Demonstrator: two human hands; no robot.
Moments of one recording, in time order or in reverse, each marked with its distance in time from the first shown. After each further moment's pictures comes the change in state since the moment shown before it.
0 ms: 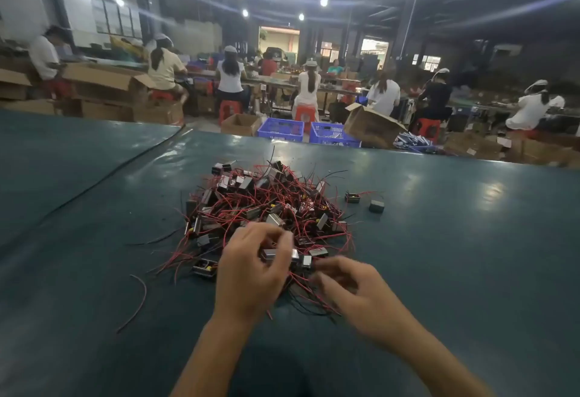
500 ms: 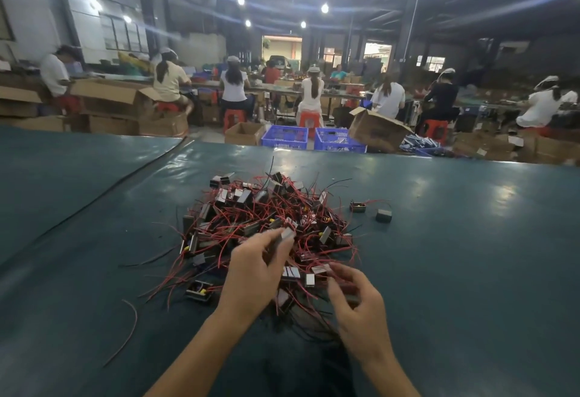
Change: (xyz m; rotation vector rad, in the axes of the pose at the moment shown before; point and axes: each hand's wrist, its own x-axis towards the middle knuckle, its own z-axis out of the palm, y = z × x) left_hand 0.028 -0.035 0.026 0.040 -0.218 -0.095; right_hand 0.033 0.049 0.024 0.162 0.543 -0.042
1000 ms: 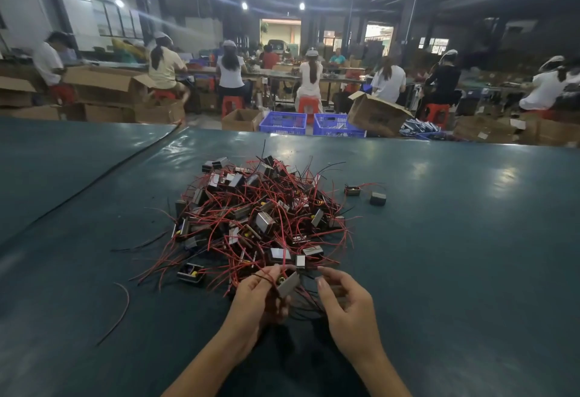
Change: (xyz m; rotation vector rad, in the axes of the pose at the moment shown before) left_hand -0.057 -0.005 0.031 -0.853 -0.157 -0.868; right_hand -0.020 0.024 -0.008 0.031 -0.057 0.106
